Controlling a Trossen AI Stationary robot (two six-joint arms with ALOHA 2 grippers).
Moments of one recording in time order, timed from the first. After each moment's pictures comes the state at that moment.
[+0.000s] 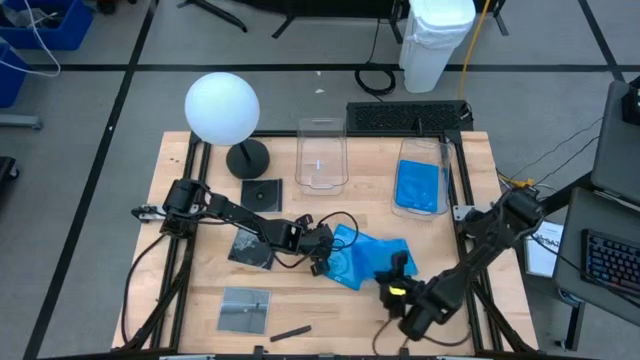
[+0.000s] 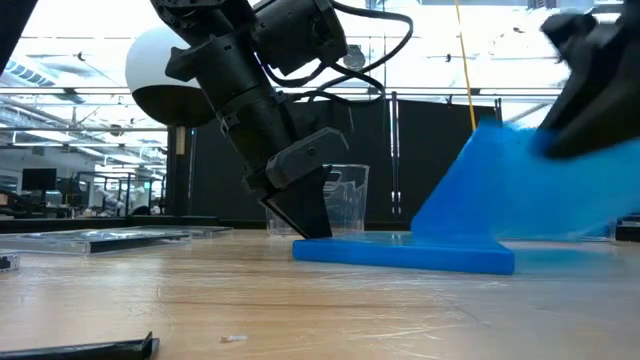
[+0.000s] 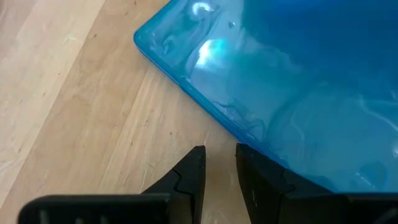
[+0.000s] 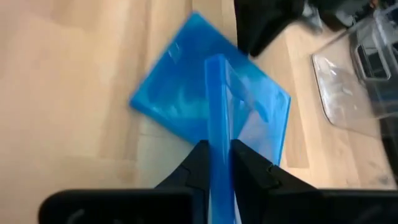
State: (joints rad) left arm -0.21 2.01 1.20 -0.23 -0.27 -0.45; right arm 0.84 1.73 1.01 -0.63 0.82 0.58
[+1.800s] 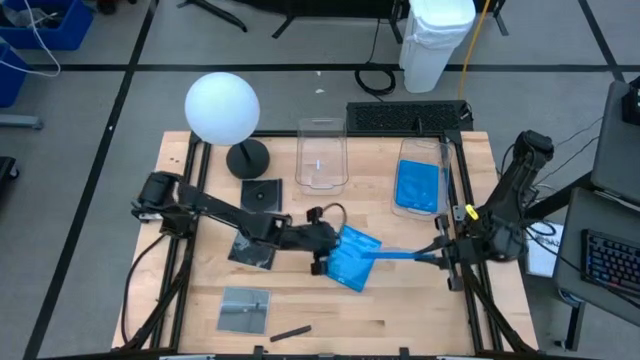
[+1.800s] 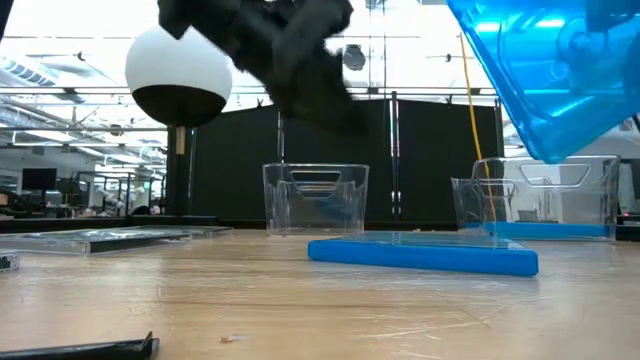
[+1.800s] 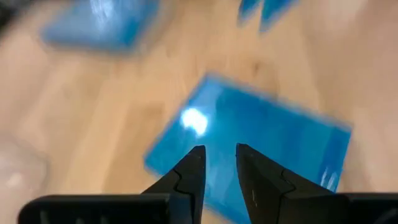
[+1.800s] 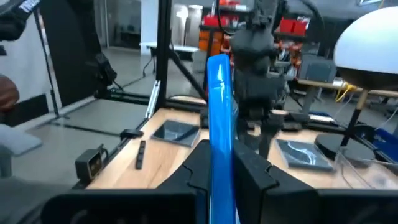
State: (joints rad) left arm -0.22 1.80 1.12 0.06 -0.26 -0.12; right arm 1.03 0.62 0.28 0.33 0.91 -0.07
